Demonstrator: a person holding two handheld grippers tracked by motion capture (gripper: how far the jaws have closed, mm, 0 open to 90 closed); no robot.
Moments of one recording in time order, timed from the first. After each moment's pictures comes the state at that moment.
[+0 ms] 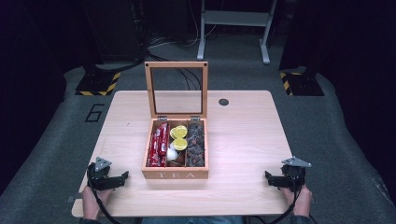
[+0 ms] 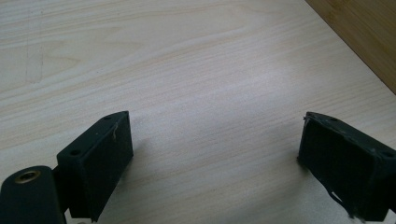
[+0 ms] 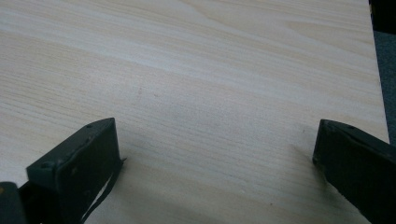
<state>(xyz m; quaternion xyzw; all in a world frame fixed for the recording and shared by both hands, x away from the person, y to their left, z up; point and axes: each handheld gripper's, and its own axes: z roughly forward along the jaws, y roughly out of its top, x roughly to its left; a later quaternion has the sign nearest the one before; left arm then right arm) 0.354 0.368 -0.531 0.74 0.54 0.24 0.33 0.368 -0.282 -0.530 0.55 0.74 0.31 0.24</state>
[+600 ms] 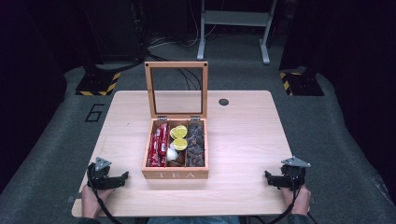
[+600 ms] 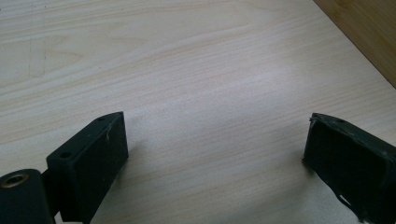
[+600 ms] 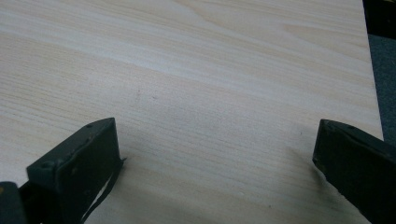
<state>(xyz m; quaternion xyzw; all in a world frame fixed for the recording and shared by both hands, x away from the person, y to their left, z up) 0.353 0.368 -0.532 0.74 0.54 0.24 0.32 0.368 -0.280 -0.529 0.55 0.74 0.31 0.25</state>
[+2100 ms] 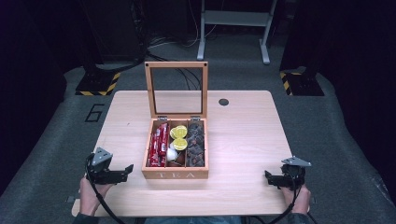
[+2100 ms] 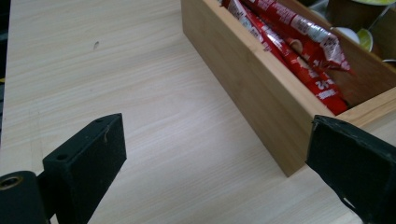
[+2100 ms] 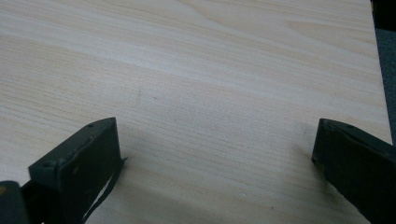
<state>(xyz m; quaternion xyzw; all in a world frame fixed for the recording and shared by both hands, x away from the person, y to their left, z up) 0.344 0.339 -0.455 0.76 0.48 0.24 0.38 0.370 -0.282 -0.530 0.55 0.73 0.32 0.23</state>
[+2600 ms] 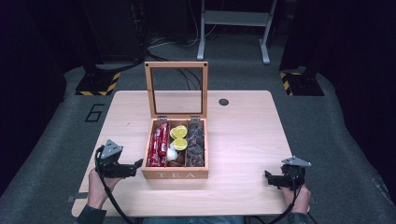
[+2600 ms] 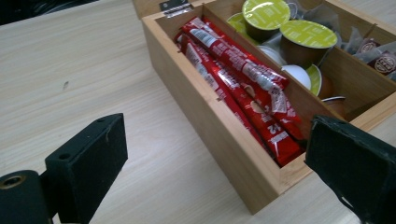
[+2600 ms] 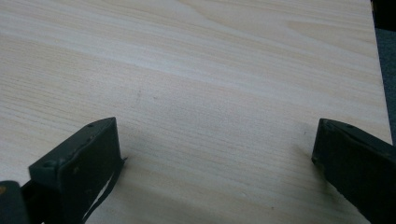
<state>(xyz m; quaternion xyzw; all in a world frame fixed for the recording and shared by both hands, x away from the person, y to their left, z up) 0.357 0.307 -0.433 0.77 0.44 0.23 0.40 0.369 -0.281 -0.530 0.56 0.73 0.32 0.23</state>
